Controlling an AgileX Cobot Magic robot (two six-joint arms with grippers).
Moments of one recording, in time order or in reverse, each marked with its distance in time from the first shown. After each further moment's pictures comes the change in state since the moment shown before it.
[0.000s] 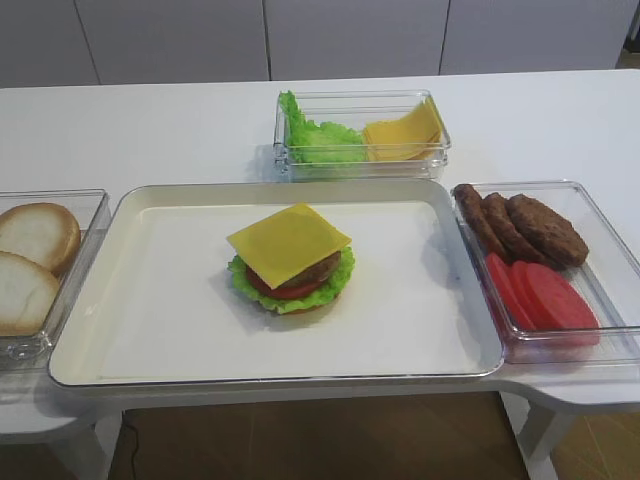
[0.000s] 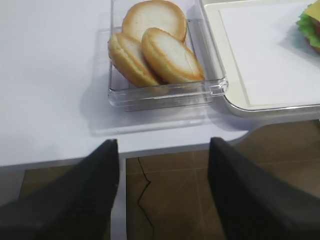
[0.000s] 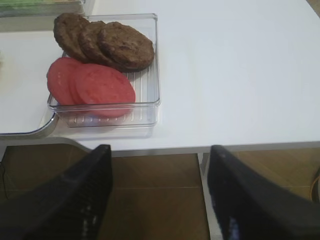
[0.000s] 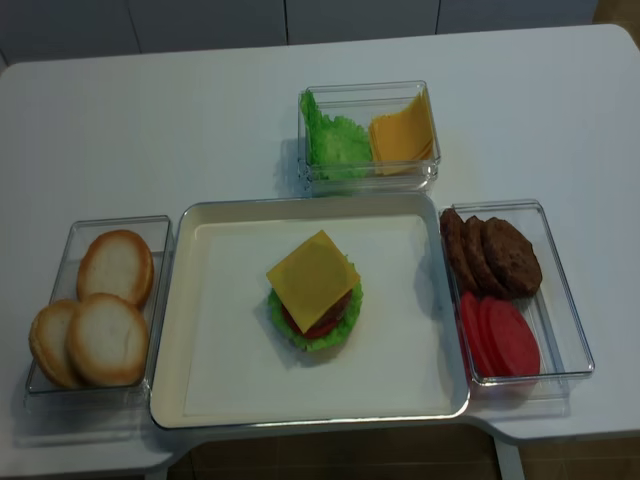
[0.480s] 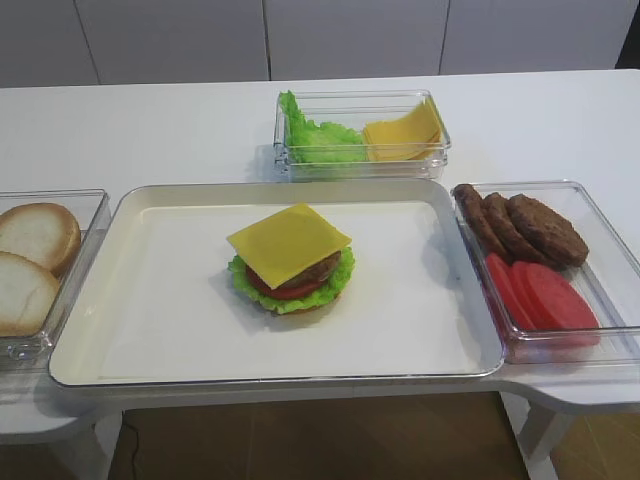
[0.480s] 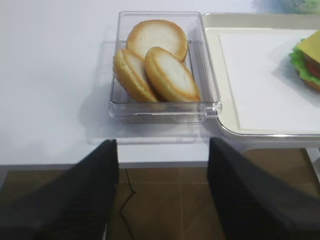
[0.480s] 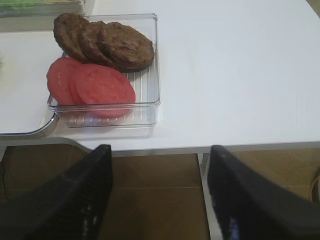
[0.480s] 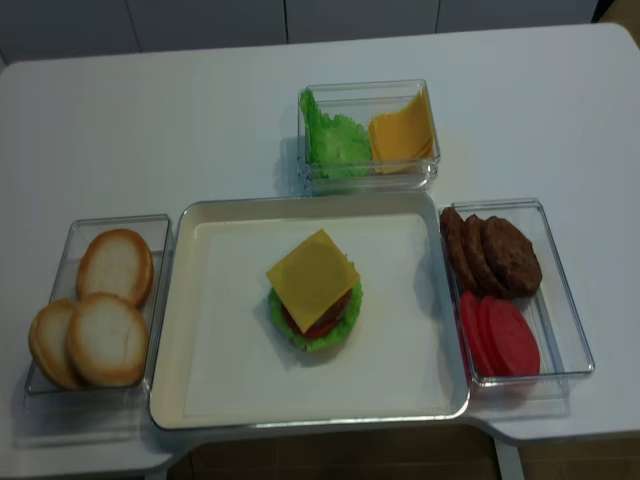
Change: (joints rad) left arm 0.000 0.015 -0.052 0.007 -0.007 -0.106; right arm 0.000 0.000 0.000 0.000 0.000 0.000
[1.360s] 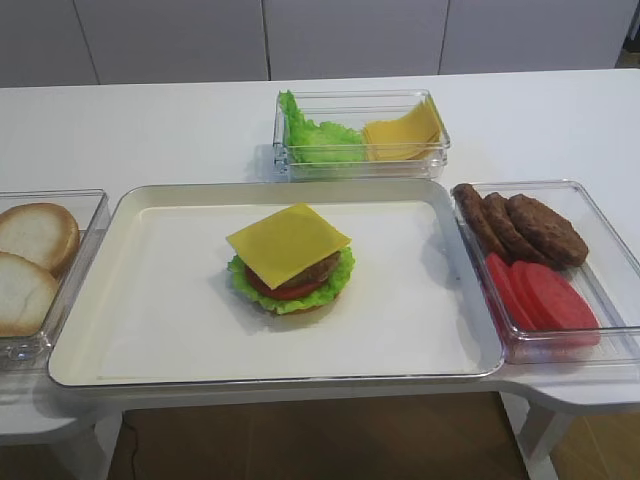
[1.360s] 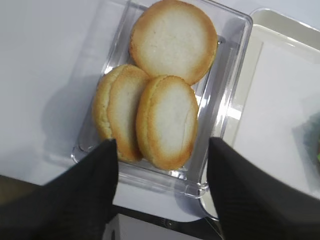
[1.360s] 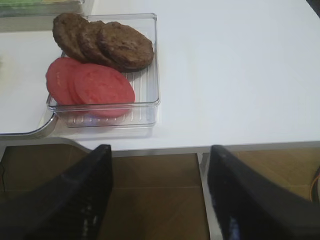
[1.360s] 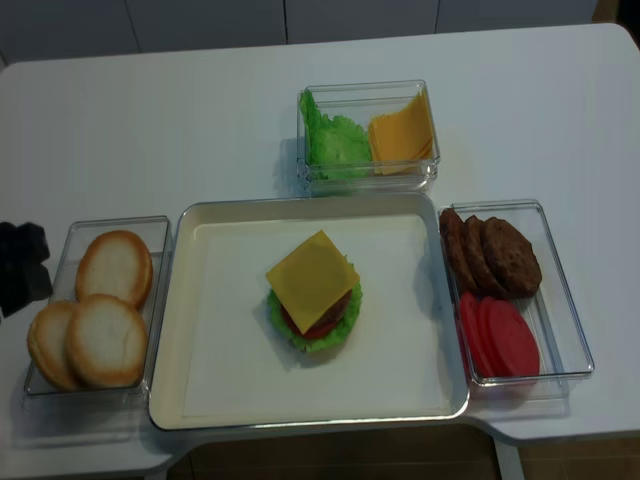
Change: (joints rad) left arm 0.070 1.013 -0.396 -0.060 -0.107 -0.257; right arm 0.000 0.000 0.000 0.000 0.000 0.000
